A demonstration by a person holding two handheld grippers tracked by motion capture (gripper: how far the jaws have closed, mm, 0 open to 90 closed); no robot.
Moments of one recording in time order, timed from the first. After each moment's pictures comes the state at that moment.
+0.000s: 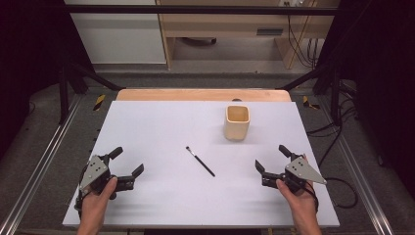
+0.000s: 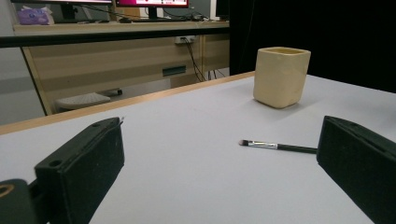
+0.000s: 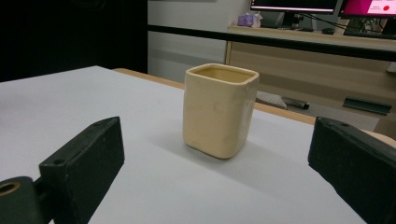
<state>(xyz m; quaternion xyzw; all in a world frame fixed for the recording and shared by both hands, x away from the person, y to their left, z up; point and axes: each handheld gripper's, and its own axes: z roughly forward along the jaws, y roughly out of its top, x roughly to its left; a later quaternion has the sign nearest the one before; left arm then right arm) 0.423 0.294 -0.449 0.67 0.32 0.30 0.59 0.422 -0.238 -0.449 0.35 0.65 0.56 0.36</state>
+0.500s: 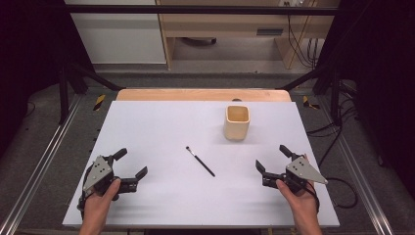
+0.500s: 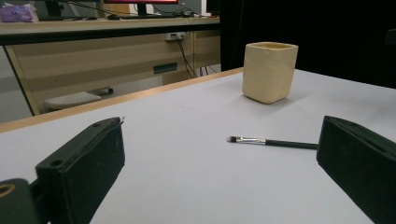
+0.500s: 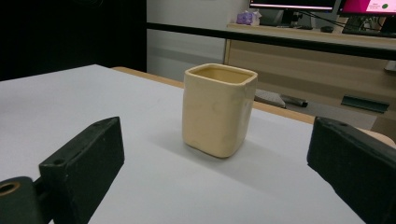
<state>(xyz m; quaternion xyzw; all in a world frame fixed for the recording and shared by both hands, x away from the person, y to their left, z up) 0.422 0.286 -0.450 0.69 0.31 0.29 0.59 0.419 -0.237 -0.444 0.36 0.66 0.56 0.36</state>
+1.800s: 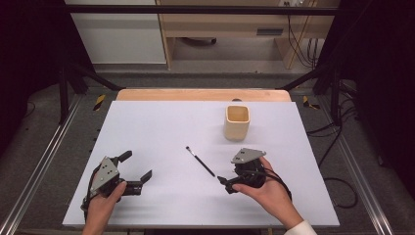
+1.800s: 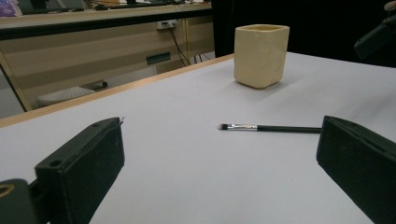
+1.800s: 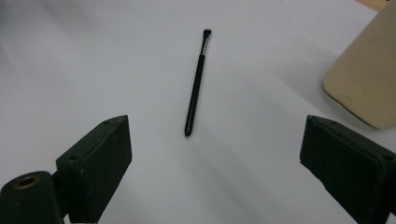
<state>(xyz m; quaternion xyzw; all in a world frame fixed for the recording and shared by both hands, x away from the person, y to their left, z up) 0.421 0.275 -0.454 0.71 0.29 0.29 0.57 0.438 -0.128 -0.414 0.31 0.86 0.37 0.17</state>
